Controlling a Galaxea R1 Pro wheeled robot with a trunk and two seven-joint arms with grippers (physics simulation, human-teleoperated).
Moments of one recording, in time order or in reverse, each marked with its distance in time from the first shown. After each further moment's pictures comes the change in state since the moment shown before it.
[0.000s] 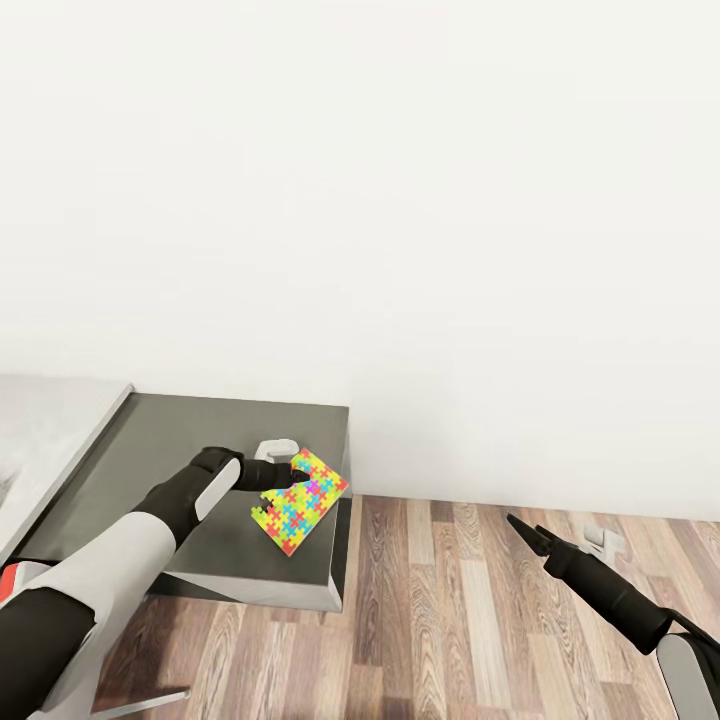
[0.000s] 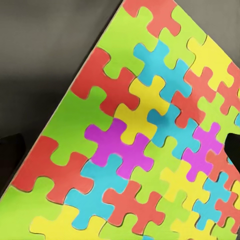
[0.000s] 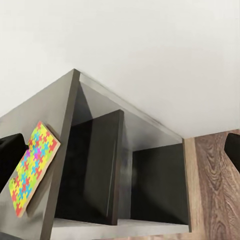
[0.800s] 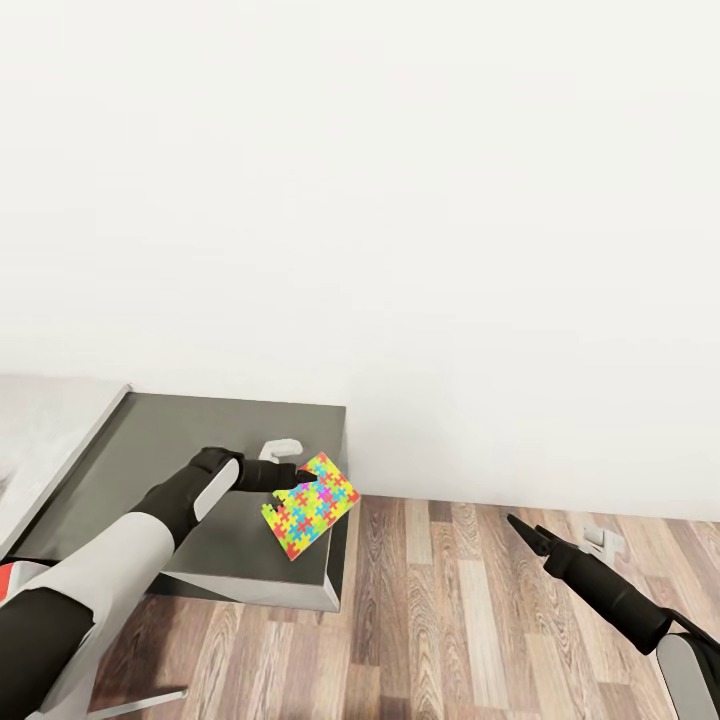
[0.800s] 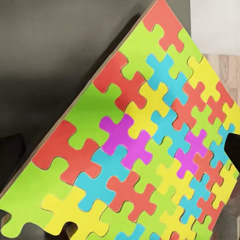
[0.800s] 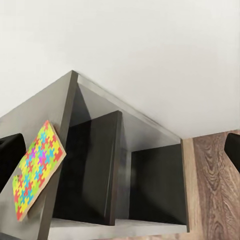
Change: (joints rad) left arm 0.001 0.005 -0.001 0.001 -0.001 0.007 -0.125; right arm 0.000 0.000 0.000 0.000 0.000 -0.001 0.000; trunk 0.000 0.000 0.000
